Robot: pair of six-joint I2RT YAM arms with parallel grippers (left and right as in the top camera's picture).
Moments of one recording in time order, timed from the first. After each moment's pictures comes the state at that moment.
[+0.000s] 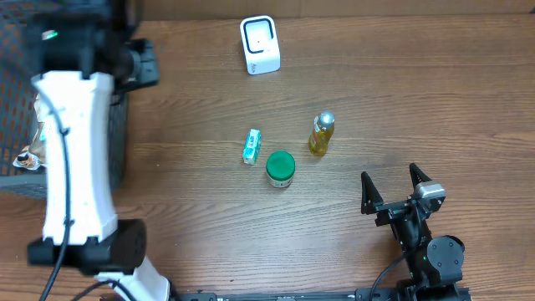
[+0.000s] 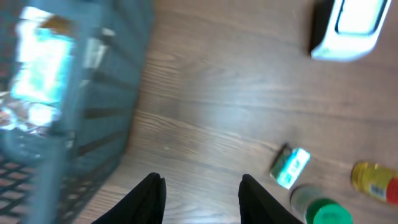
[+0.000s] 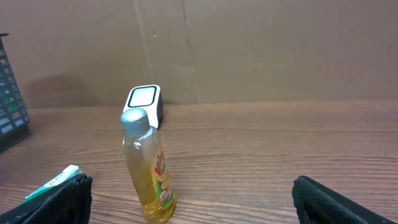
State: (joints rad) left arm -0.03 1.85 2.35 -1.62 -0.10 -0.30; right arm 0.14 0.01 0.02 -0.03 -0.07 0.12
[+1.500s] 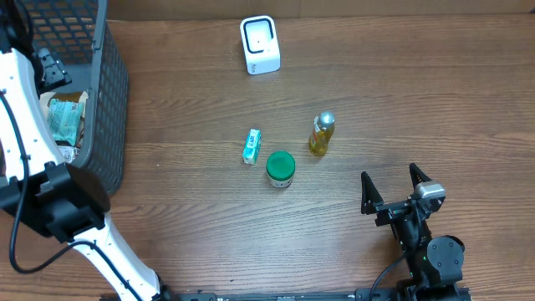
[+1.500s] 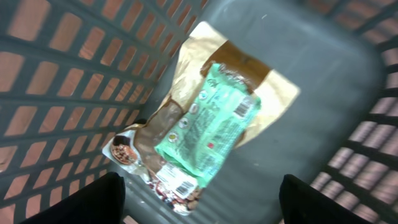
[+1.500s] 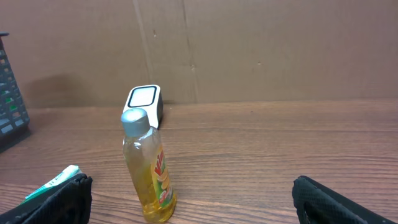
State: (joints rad) left arm 0.41 2.18 2.35 -1.37 -0.28 -0.15; right arm 0.14 0.01 0.02 -0.03 -0.07 0.12
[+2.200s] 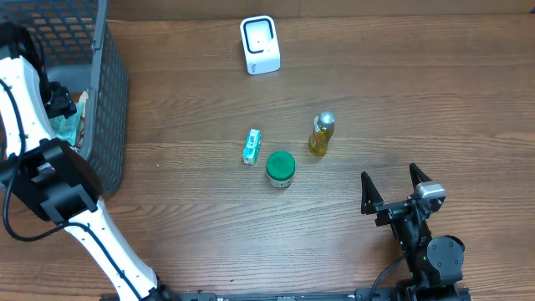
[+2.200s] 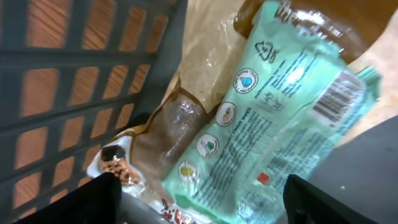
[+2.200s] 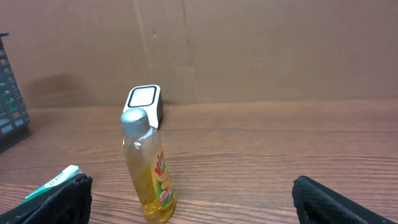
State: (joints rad) left arm 0.48 2.39 2.34 -1.39 -0.34 -0.03; right arm 0.14 0.01 0.02 -0.03 -0.07 0.12
